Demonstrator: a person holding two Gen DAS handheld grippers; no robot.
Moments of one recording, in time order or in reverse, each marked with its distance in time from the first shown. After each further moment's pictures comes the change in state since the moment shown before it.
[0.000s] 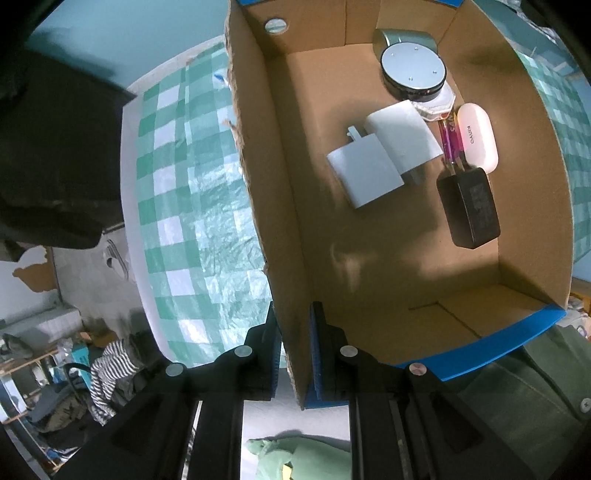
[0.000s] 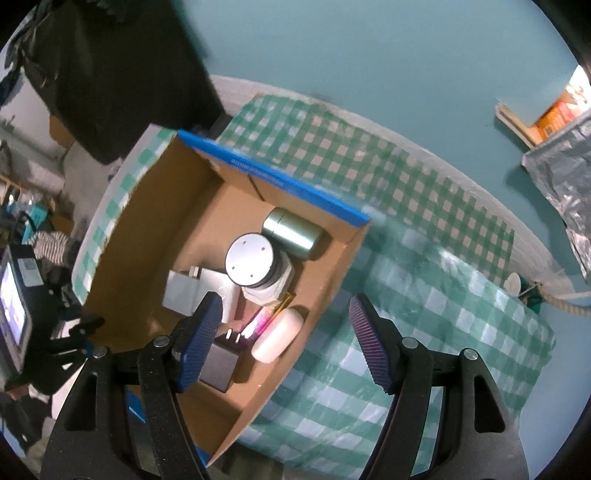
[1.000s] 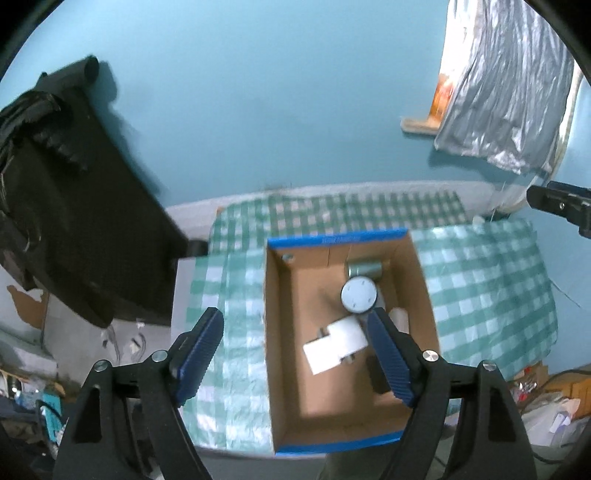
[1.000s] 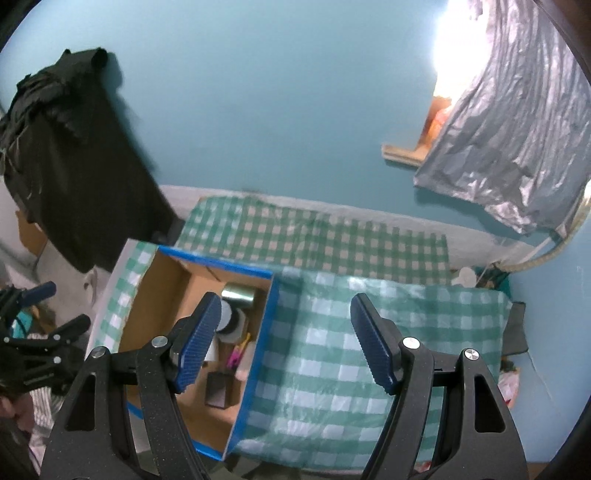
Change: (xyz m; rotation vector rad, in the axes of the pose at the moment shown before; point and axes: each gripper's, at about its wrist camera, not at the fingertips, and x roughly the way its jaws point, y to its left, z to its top) left arm -0.187 0.015 0.007 -0.147 -0.615 -0.047; right arm -0.154 -0.028 -0.049 0.256 -0.359 -0.163
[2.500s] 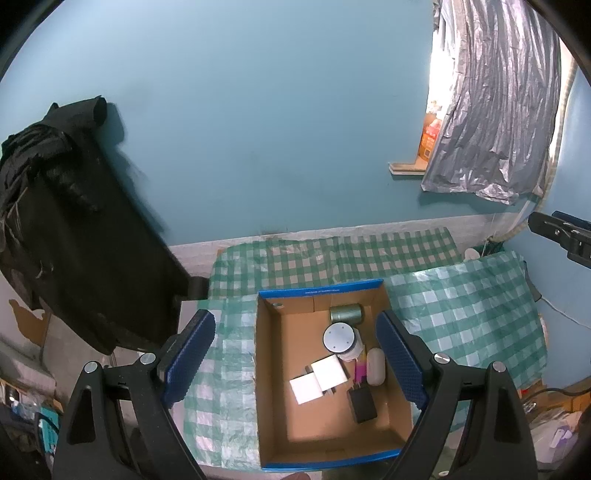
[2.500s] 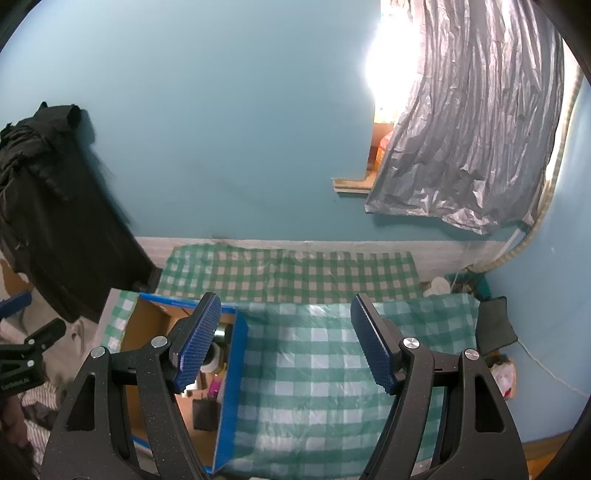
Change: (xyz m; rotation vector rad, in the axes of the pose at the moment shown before) left arm -0.054 -0.022 0.027 0.000 -0.136 0.005; right arm -0.059 -0.032 -0.006 0.119 -0.157 -0.092
